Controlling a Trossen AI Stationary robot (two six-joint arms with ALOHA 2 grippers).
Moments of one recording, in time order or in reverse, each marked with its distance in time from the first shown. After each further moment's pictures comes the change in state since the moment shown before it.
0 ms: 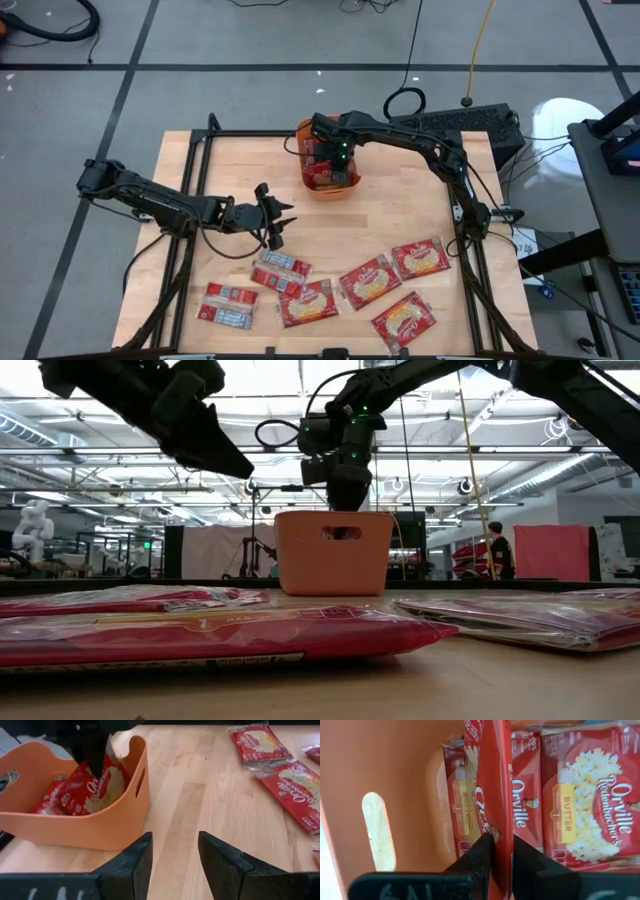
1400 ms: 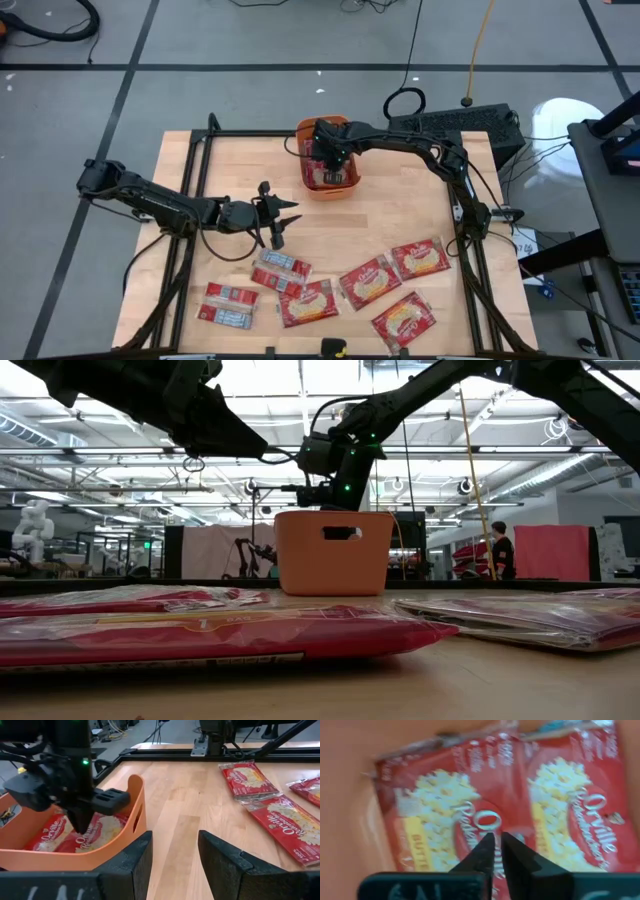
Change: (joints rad) left arm 0.005 0.000 -0.056 0.259 0.000 0.104; right arm -0.012 -0.001 -0.208 0.365 0.099 0.093
